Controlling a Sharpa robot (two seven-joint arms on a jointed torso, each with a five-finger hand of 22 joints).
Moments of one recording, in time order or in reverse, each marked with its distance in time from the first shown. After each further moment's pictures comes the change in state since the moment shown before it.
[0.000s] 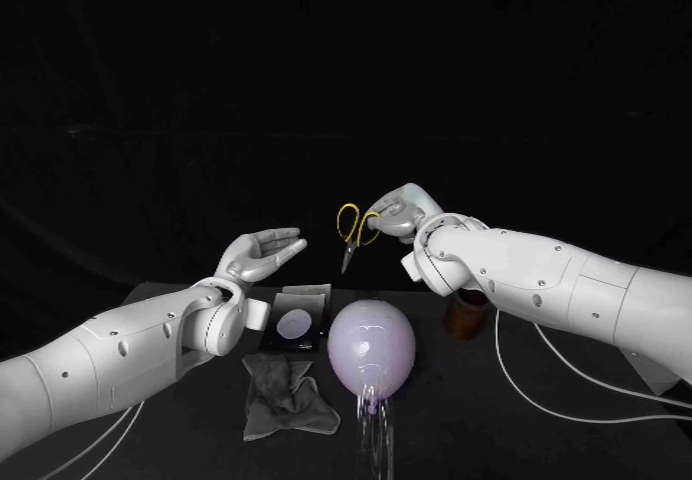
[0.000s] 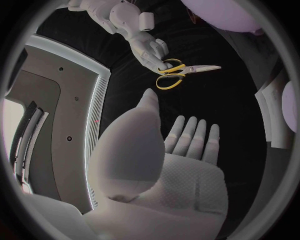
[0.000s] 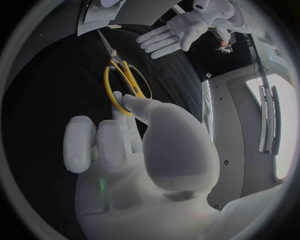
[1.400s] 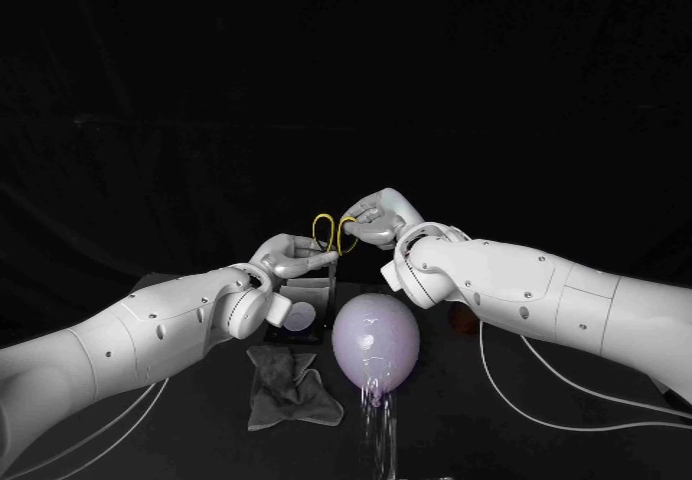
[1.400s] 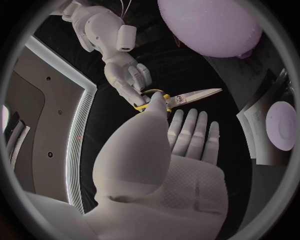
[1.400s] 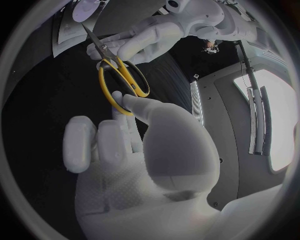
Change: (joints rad) left arm 0.026 0.094 0.000 -0.065 -0.143 0.116 -0.252; left_hand 0.116 0.096 -0.010 -0.031 0.000 0.150 0.020 0.057 0.043 0.214 -0.037 0.015 0.011 0.189 -0.031 0.029 0.030 0.032 0.058 -0.007 0.018 0.004; right arm -0.035 0.038 0.005 0.065 0.006 -0.033 0.075; right_hand -0.007 0.001 0.008 -0.009 0.009 -0.002 0.002 0.004 0.009 0.005 -0.002 0.000 0.002 0.001 0.002 0.000 0.000 -0.006 0.000 0.000 -0.001 0.002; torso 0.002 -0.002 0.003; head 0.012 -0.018
